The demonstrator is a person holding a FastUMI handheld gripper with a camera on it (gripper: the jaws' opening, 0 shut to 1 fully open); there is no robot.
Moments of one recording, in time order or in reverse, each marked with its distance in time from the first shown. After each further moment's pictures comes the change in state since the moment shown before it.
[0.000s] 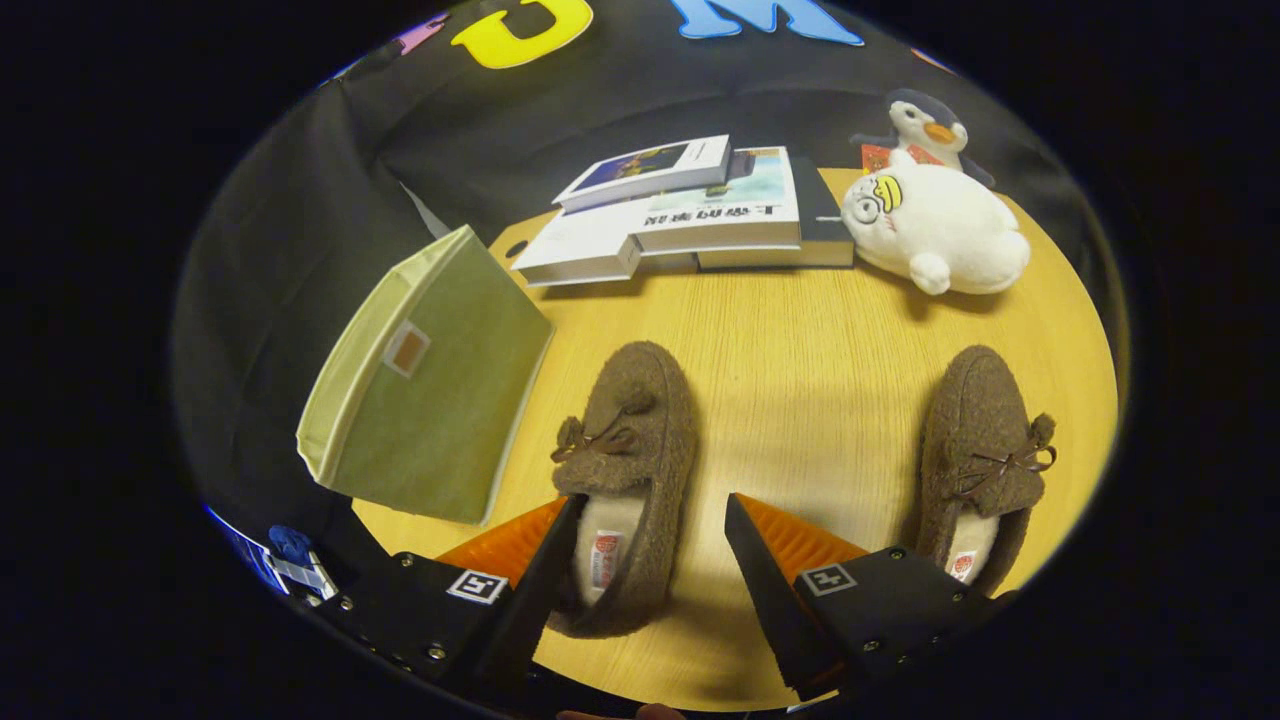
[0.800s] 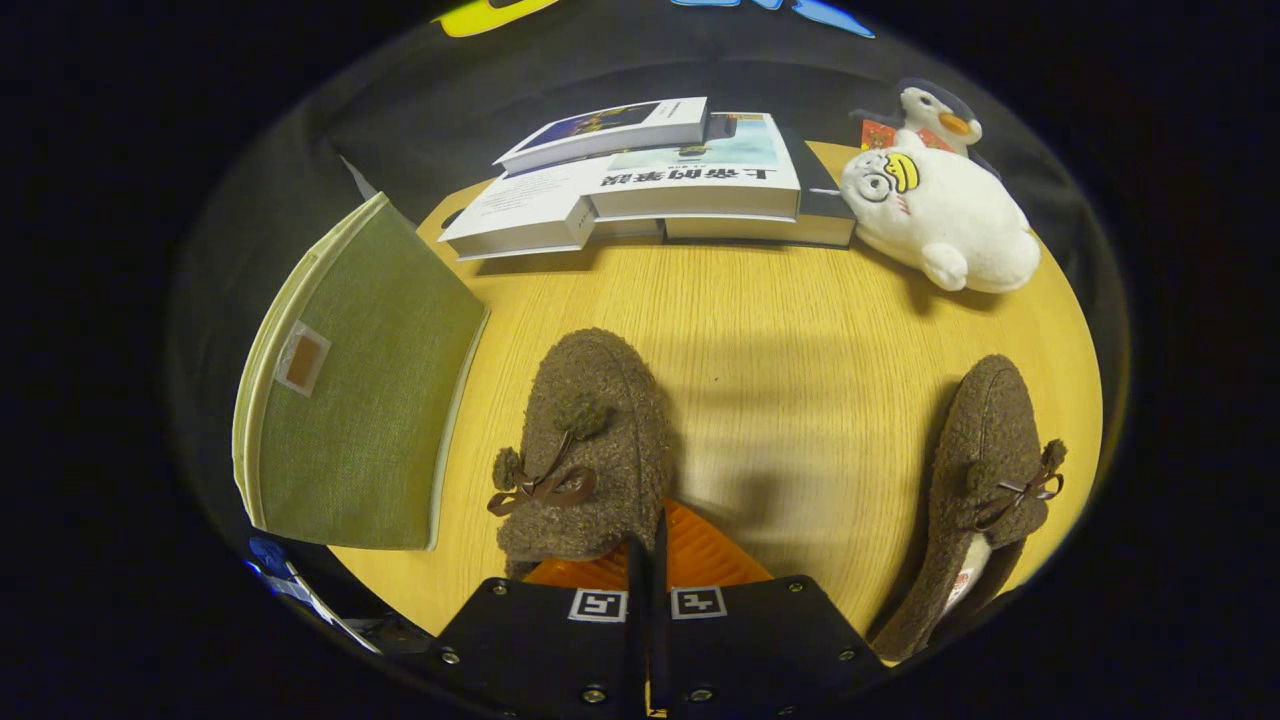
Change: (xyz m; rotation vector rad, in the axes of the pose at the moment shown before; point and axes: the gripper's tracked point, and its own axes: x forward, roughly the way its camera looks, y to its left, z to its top) arm 0.032 -0.008 0.017 0.028 0.083 -0.139
